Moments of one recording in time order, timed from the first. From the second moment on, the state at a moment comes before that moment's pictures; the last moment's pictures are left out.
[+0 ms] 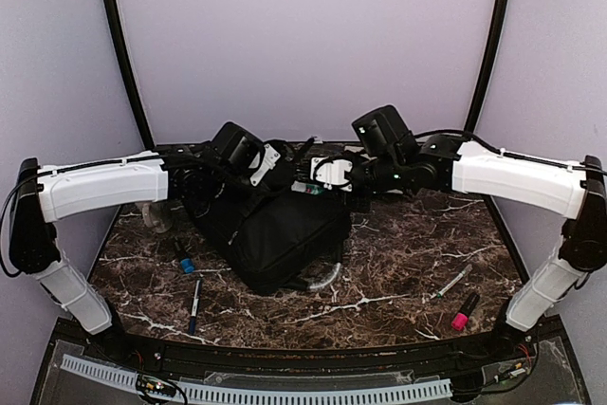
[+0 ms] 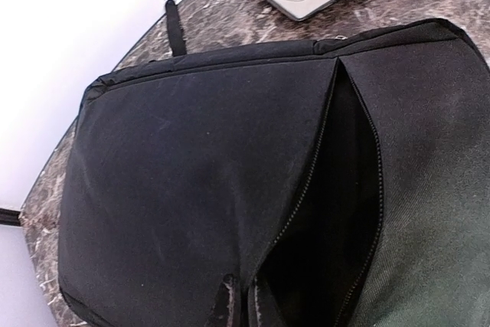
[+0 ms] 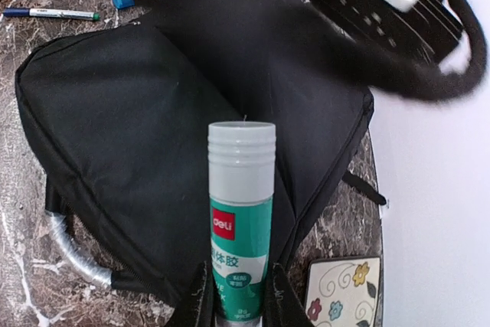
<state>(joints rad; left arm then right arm) -0.86 1.59 1.29 -0.52 -0.38 0.12 0.89 1.55 1.33 -0.46 -0.10 -0.76</state>
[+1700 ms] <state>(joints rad) -0.85 1.44 1.14 -0.46 -0.10 0.00 1.01 1.61 1.34 -0.46 -0.04 -0.86</state>
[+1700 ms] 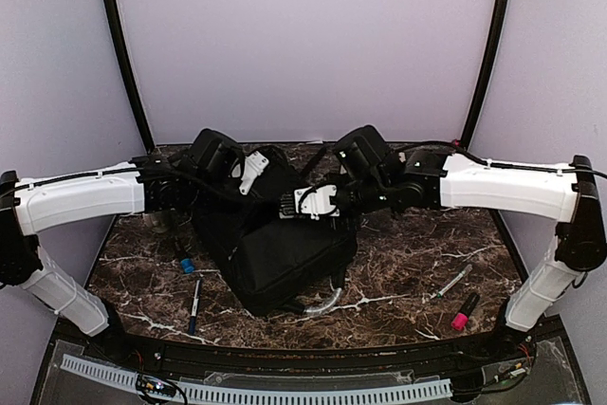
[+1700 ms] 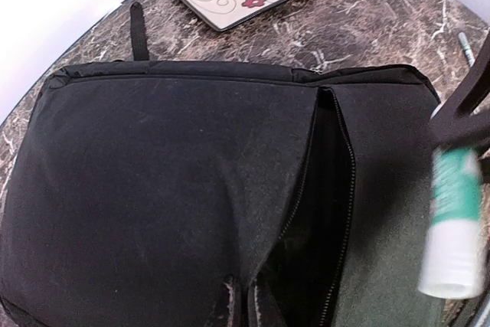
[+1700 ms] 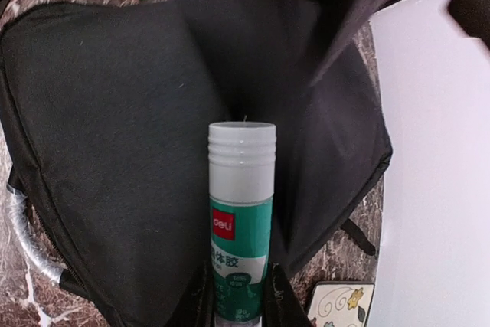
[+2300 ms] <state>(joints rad) -0.84 1.47 1.19 -0.50 0.02 -0.05 1.06 1.63 1.25 -0.32 0.16 -0.96</state>
